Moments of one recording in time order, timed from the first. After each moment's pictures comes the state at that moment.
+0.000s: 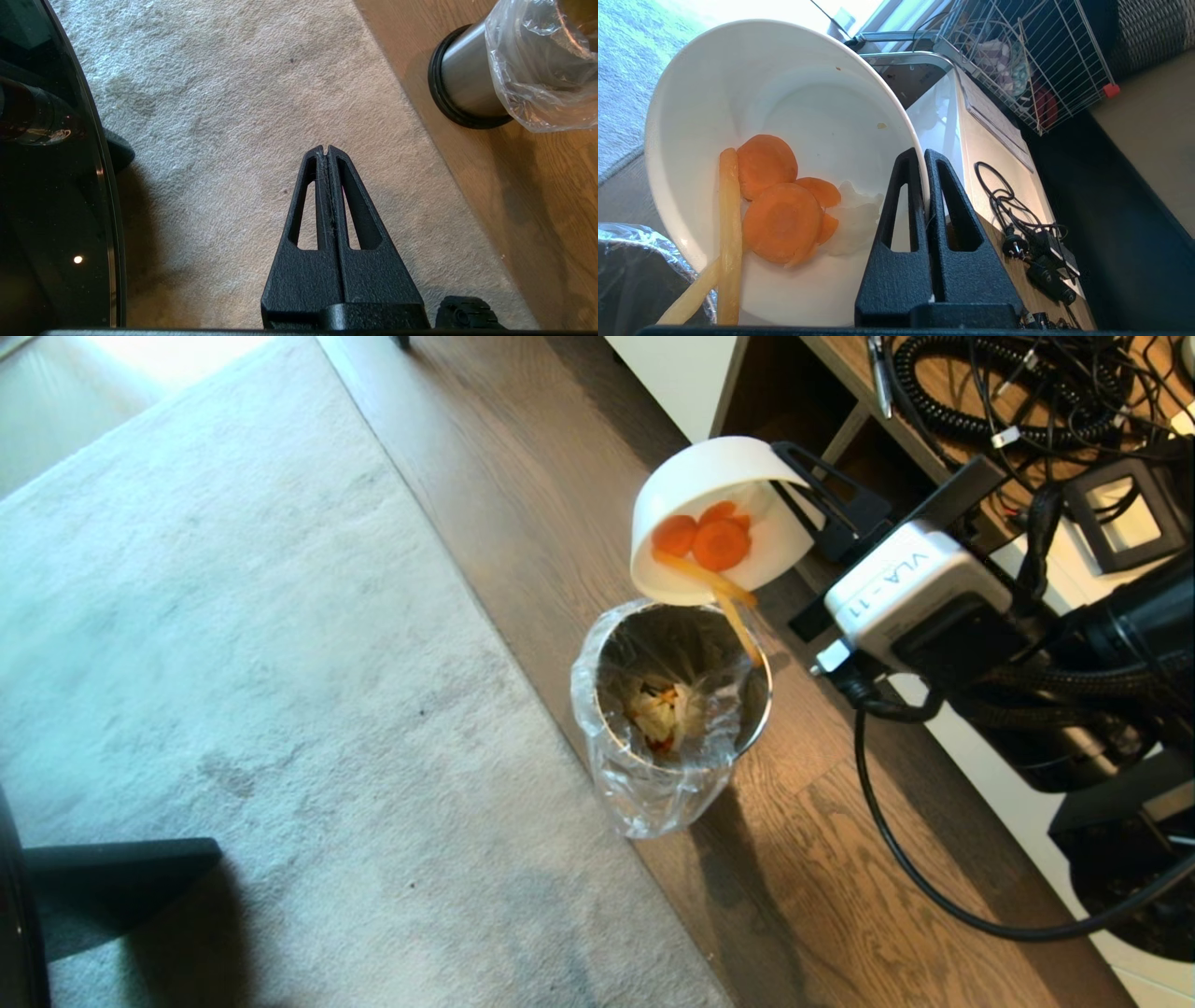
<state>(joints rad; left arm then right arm) 0.00 0.00 0.00 -0.01 0.01 -0.09 0.67 1.67 -0.80 -1.52 0.14 -1.23</state>
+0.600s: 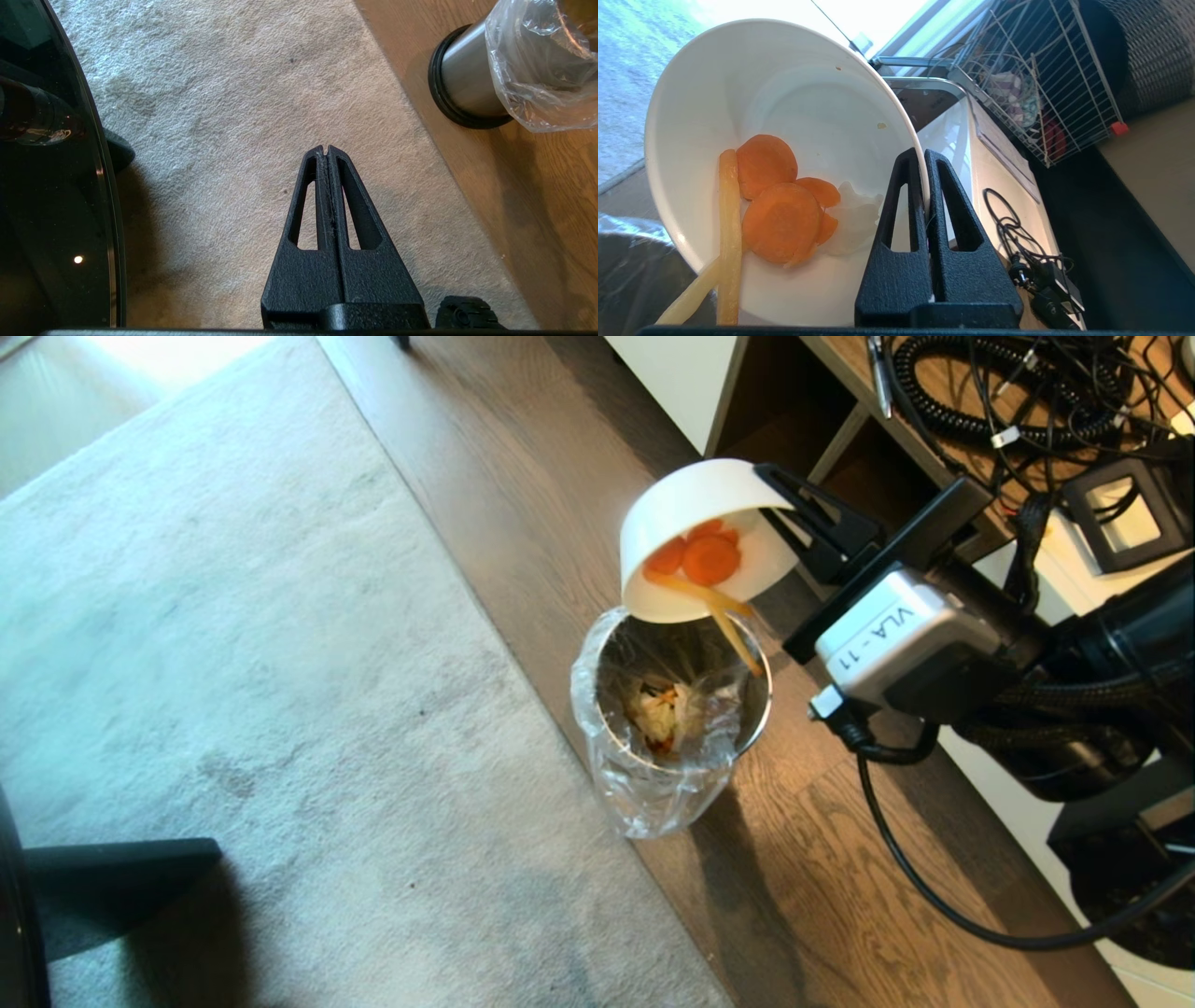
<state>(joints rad) 0.00 0.00 0.00 -0.01 0.01 -0.09 0.67 1.67 -0.77 -1.52 0.22 -1.29</state>
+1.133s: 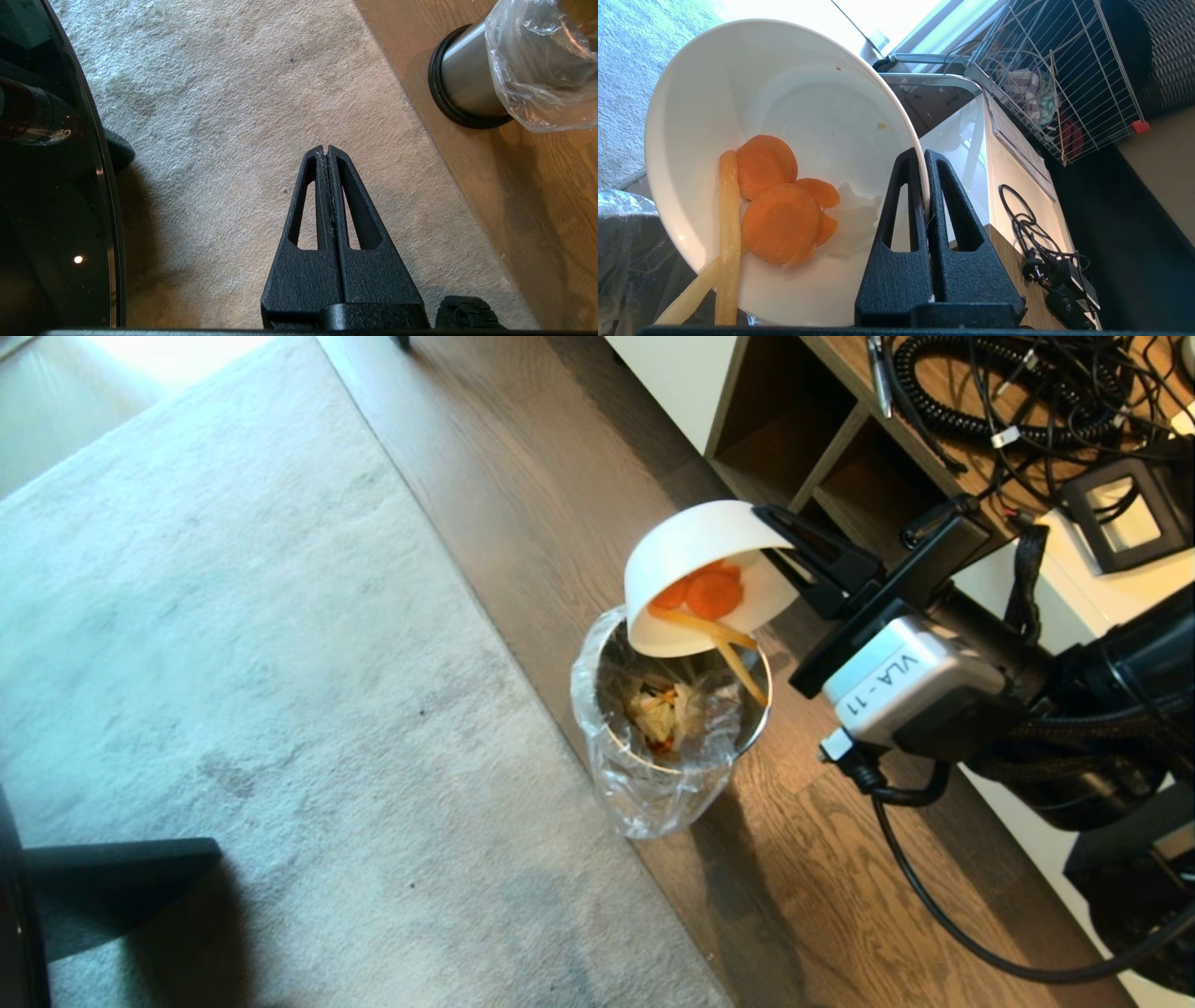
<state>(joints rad) 0.00 0.00 0.00 -0.01 0.01 -0.09 0.67 1.66 -0.71 -1.52 0.23 -1.28</state>
